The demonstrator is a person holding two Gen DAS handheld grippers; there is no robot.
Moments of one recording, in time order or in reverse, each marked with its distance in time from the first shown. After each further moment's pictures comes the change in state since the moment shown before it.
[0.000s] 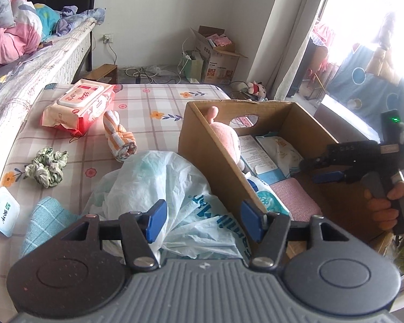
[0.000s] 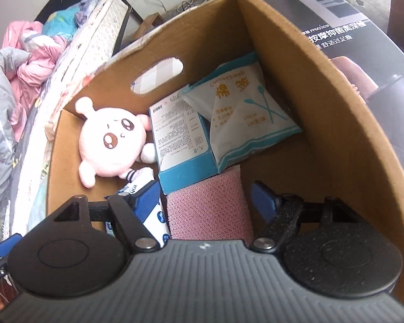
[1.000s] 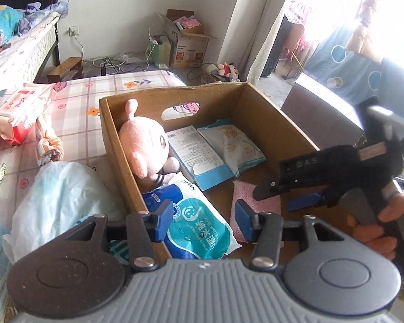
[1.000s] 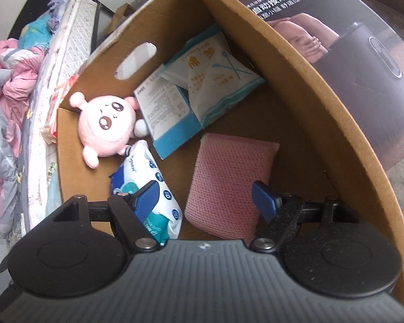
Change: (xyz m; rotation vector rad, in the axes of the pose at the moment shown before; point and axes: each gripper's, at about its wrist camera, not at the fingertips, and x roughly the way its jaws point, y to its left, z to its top) left arm 0.052 -0.093 0.023 0.065 0.077 -0.090; right arm -0.006 -0.014 -0.019 0.166 0.166 -0.114
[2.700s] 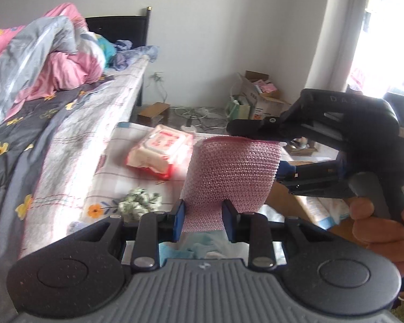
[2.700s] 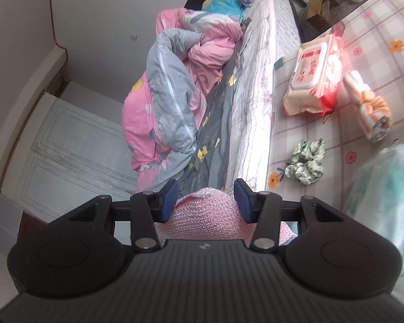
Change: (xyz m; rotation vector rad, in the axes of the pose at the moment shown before) left arm -0.150 0.162 -0.019 -0.124 -0.253 0.226; right arm 0.004 0.296 -0.071 -0.198 -0.058 0.819
